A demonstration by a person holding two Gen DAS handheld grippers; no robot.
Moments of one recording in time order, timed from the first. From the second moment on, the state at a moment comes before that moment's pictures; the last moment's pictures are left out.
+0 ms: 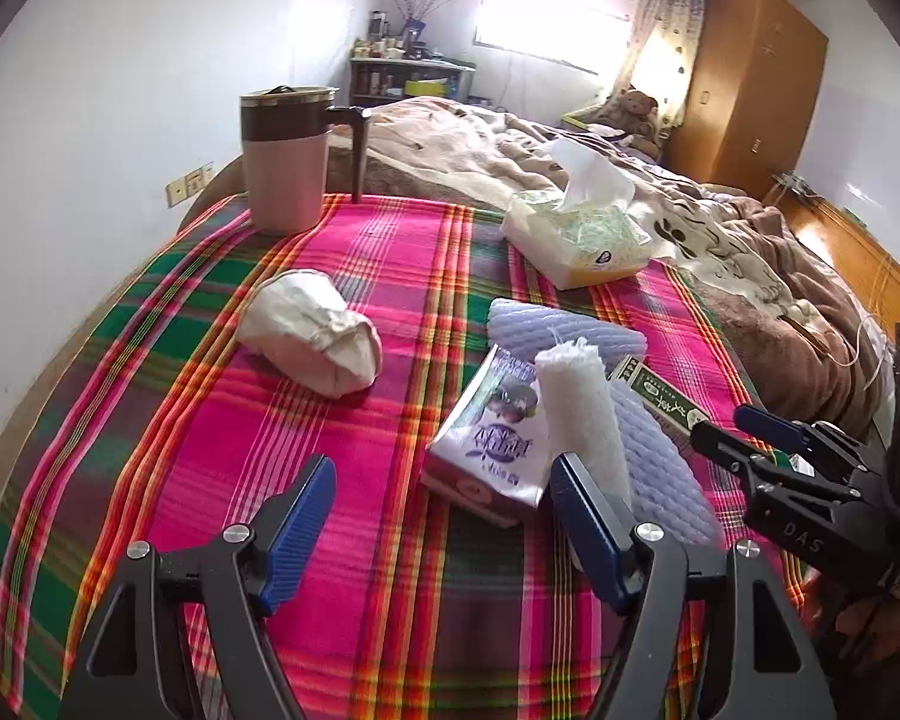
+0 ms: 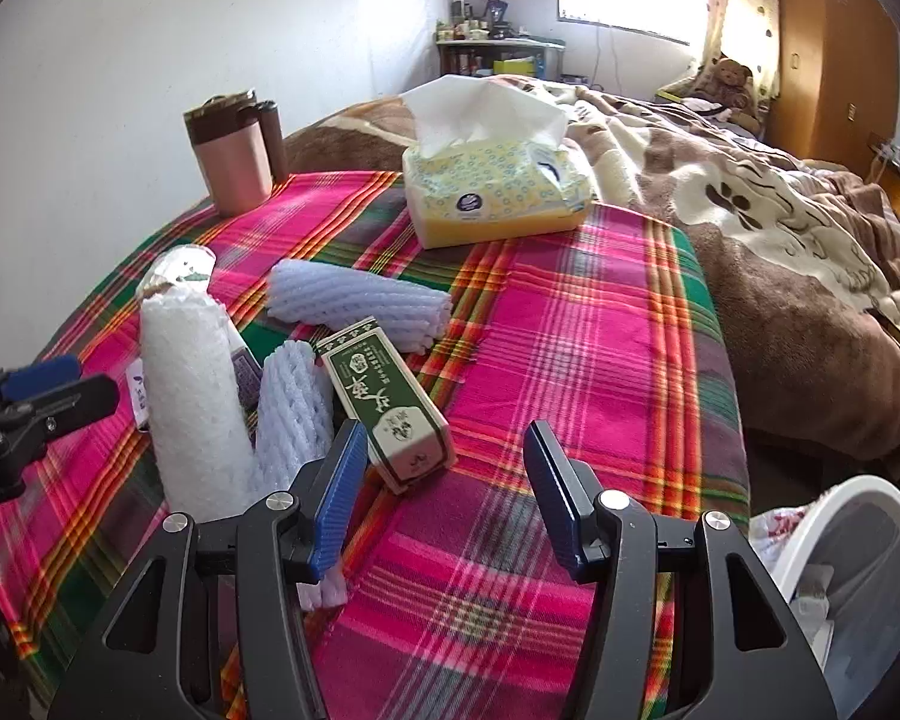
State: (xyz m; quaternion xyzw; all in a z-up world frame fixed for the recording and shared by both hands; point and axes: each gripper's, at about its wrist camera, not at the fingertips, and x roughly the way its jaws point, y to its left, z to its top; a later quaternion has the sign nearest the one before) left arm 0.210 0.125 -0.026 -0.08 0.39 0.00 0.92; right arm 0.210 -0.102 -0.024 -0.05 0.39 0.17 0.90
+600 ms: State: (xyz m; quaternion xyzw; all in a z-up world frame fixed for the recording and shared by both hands) left arm 0.254 0.117 -0.040 -0.06 0.43 -0.03 0.90; right arm 0.236 -0.082 -0.034 -0.06 0.41 0.20 0.89
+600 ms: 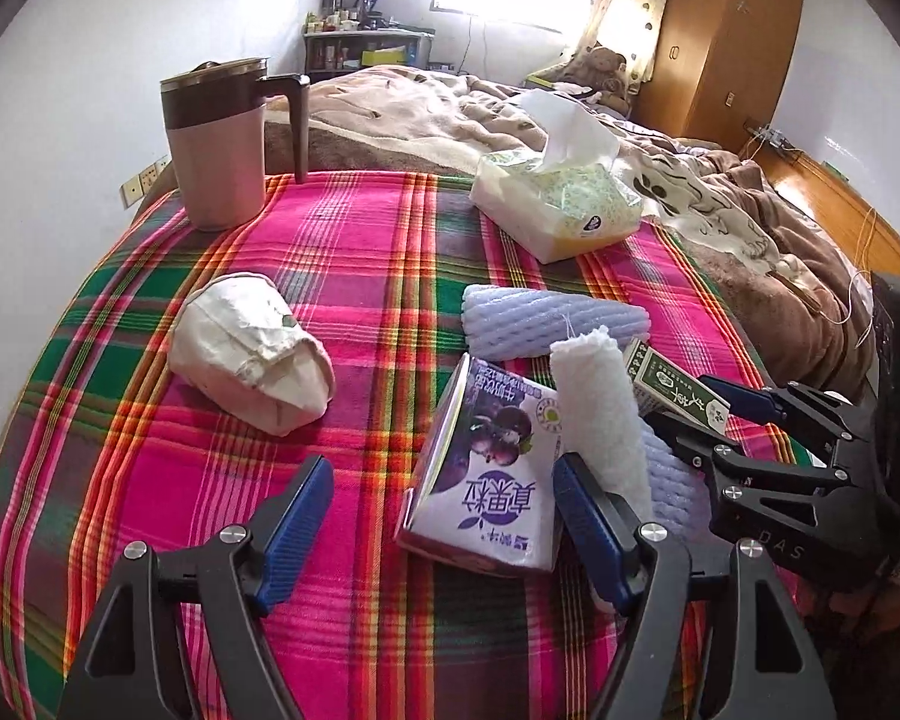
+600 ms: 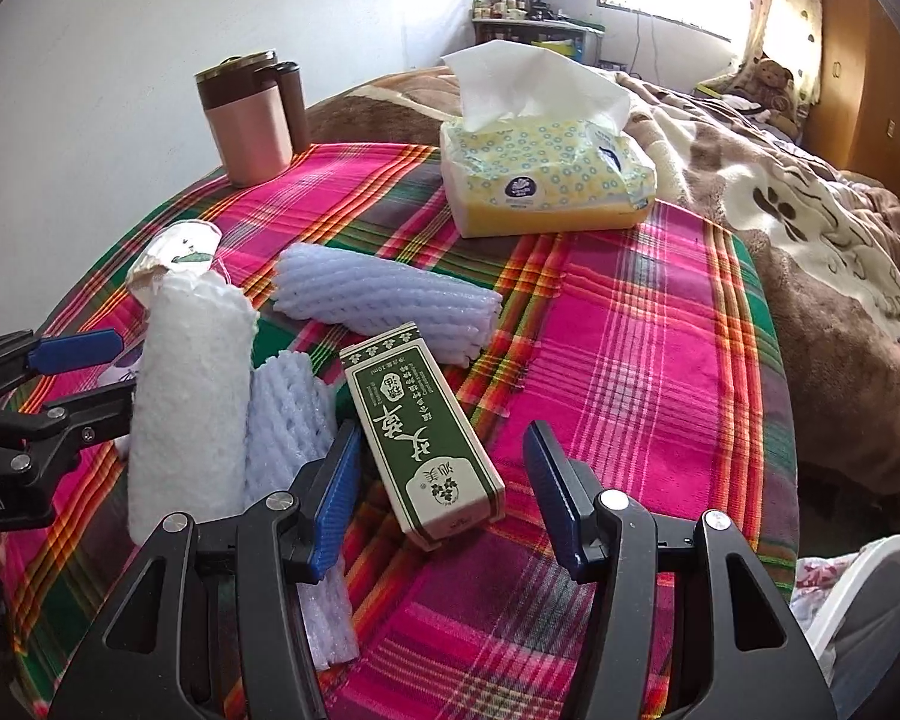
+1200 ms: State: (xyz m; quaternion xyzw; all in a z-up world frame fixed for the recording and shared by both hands) left arm 0.269 0.107 -0.062 -0.04 0.46 -0.04 0.89; right arm 0.233 -0.094 -0.035 -0.02 0.41 0.18 0.89
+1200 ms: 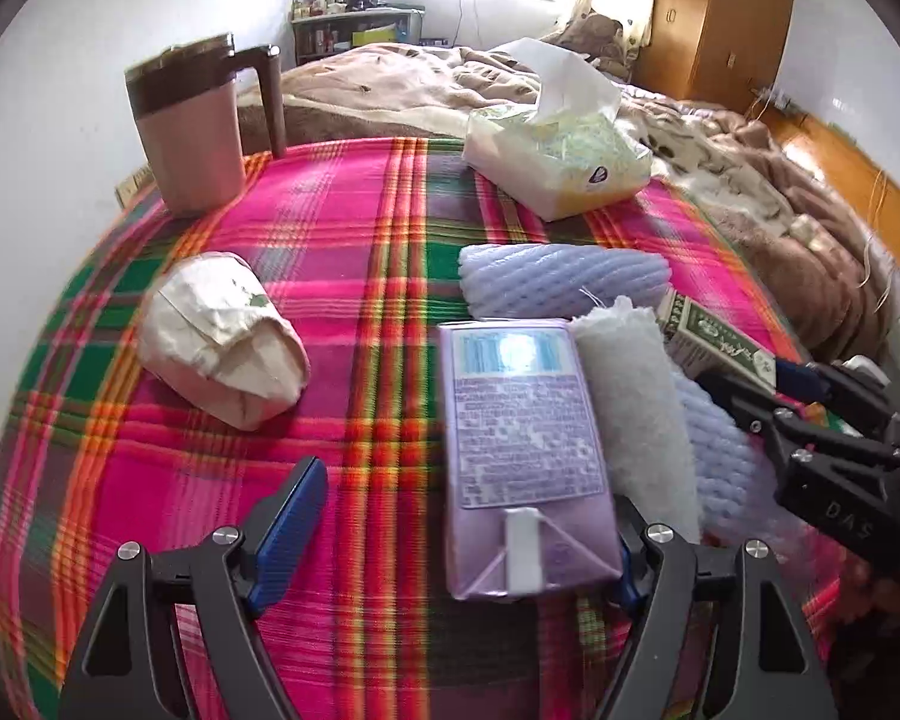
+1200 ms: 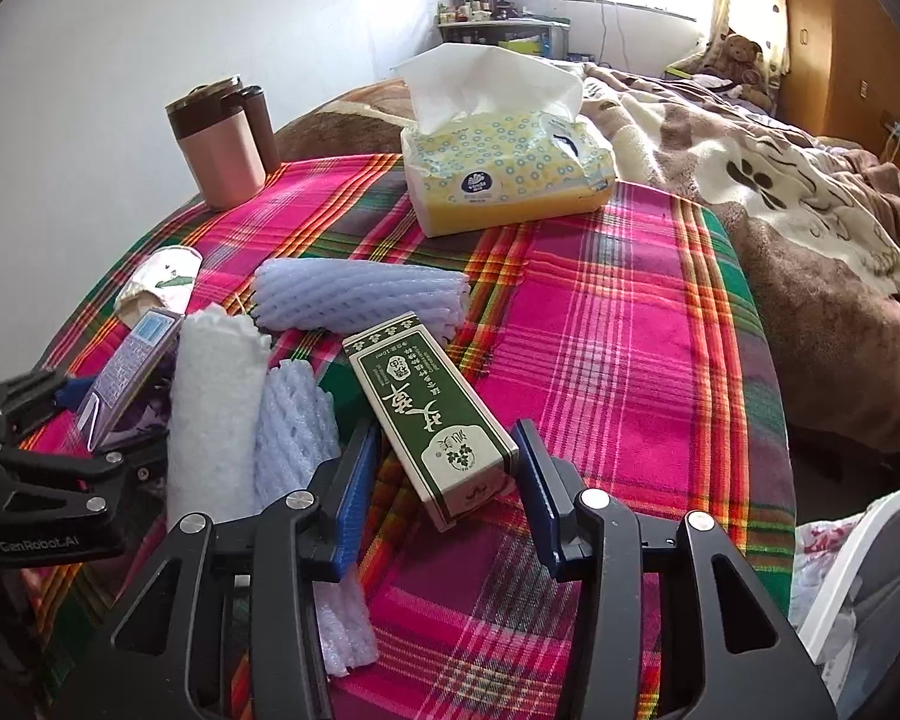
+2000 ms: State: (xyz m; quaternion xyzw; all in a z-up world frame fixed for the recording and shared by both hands) left arm 0.239 0.104 -0.039 -0.05 0.41 -0.03 0.91; right arm 0.213 -0.101 -0.023 -0.01 0.38 0.18 0.91
